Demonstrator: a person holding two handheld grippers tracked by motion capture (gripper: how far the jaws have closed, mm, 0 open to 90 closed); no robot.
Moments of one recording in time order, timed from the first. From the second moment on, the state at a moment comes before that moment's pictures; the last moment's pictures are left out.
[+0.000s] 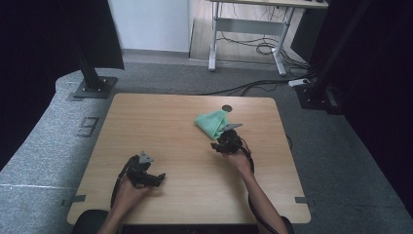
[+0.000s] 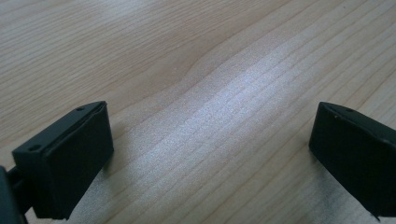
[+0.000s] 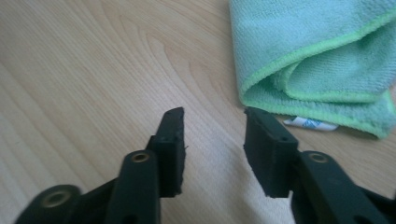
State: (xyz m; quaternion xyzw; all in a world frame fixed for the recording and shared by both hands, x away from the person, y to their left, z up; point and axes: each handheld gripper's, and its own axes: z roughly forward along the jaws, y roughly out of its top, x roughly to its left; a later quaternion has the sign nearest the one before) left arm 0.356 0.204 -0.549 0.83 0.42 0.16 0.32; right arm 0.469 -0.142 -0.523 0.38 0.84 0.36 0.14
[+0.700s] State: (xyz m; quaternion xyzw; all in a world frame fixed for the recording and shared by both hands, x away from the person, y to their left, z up) left arm 0.356 0.203 -0.549 0.84 0.42 0.15 0.32; right arm 0.501 -0.131 -0.537 0.40 0.83 0.36 0.14
